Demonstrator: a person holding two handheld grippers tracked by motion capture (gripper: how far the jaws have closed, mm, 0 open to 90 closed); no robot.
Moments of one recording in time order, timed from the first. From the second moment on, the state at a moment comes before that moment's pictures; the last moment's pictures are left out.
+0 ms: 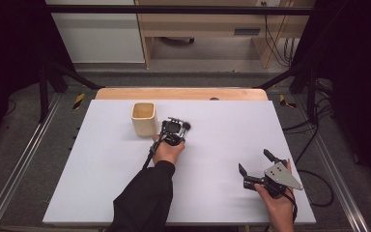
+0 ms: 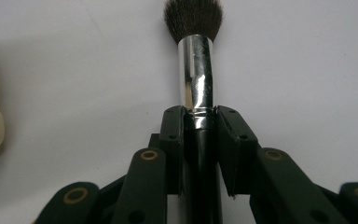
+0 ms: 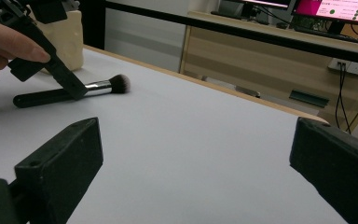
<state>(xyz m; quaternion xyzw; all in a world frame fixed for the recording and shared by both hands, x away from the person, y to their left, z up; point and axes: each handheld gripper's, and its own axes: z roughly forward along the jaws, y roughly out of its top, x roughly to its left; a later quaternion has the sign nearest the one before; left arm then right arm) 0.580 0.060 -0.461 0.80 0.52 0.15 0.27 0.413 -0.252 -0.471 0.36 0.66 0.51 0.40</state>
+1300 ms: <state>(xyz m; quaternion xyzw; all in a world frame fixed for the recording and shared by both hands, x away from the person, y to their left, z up) 0.567 0.069 -0.448 0.82 0.47 0.16 0.30 0.413 -0.250 -0.472 0.36 0.67 0.51 0.40</state>
